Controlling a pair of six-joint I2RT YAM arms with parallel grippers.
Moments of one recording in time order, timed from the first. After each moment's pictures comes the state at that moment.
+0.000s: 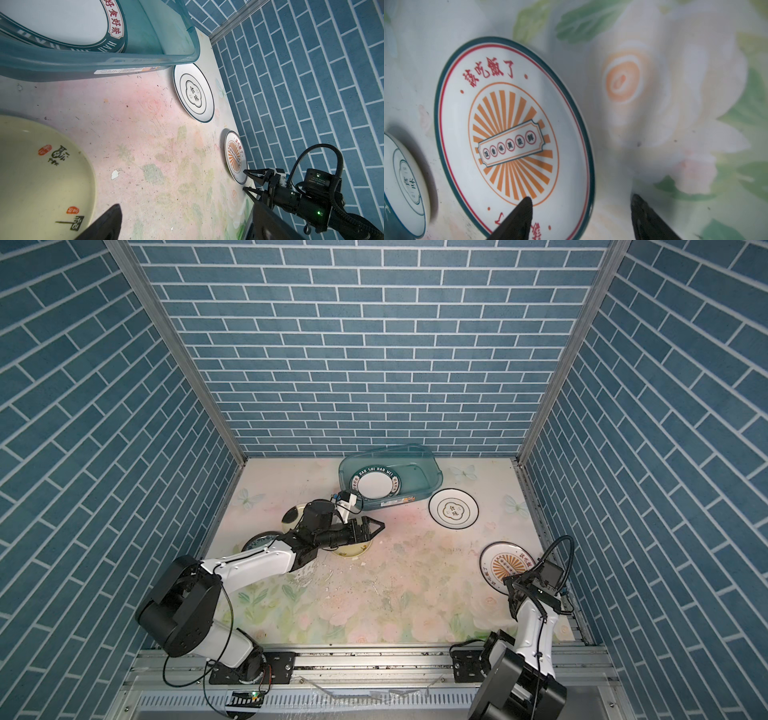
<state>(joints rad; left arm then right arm) -0.59 1.53 0.82 0.23 0.42 -0.75 -0.56 0.93 0.36 -0.54 -0.14 0.79</state>
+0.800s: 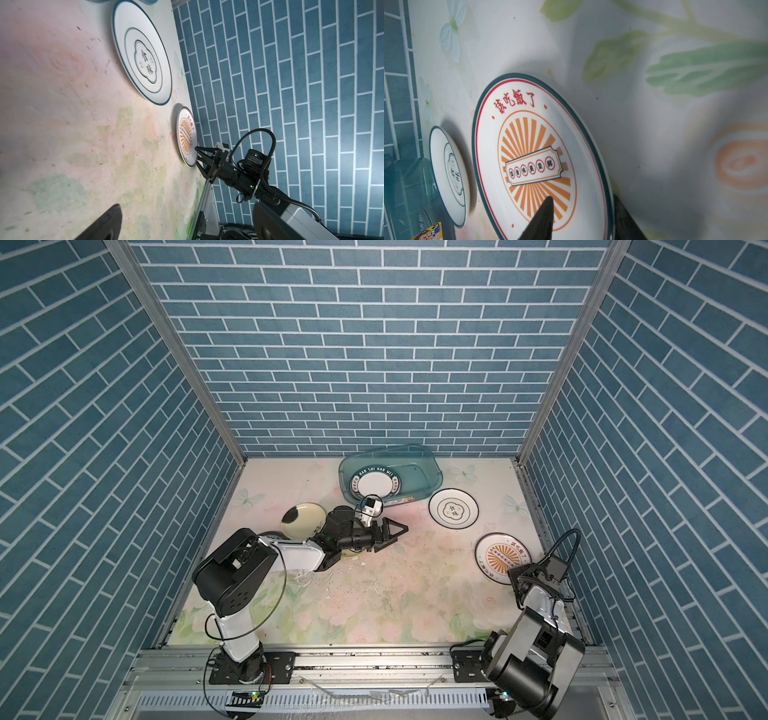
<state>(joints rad) -0.68 1.86 0.87 0.73 0.63 -1.12 -0.59 1.14 0.36 -0.21 -0.31 0.72</state>
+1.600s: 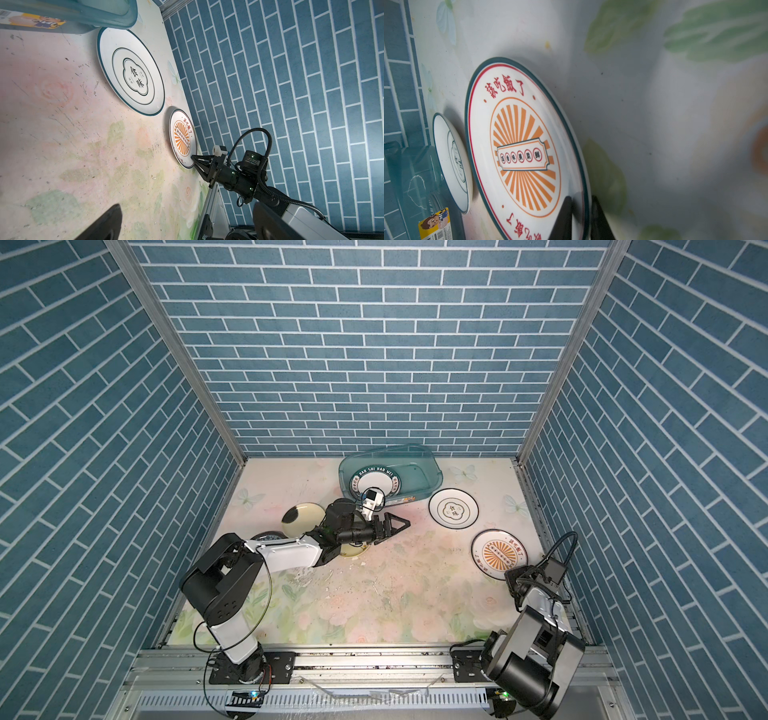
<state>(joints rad) -0.69 1.77 0.93 0.54 0.59 -0.99 -0.59 1.14 0.34 -0.19 -0.38 0.72</state>
